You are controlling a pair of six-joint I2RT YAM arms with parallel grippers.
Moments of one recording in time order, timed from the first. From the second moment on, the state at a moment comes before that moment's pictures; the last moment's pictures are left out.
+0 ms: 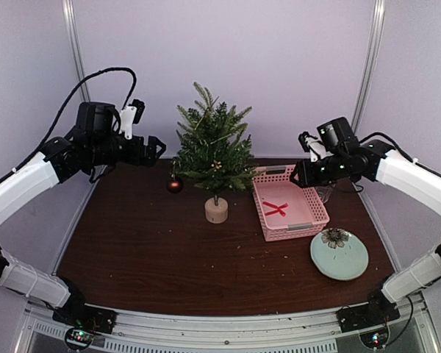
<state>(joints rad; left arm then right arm) -0.59 1.27 1.29 -0.44 -0.10 -0.13 0.54 1.34 1.26 -0.65 -0.02 0.32</state>
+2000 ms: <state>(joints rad) -0.52 1.40 1.38 -0.45 -0.07 -0.20 0.45 2.12 1.57 -0.62 0.02 0.31</state>
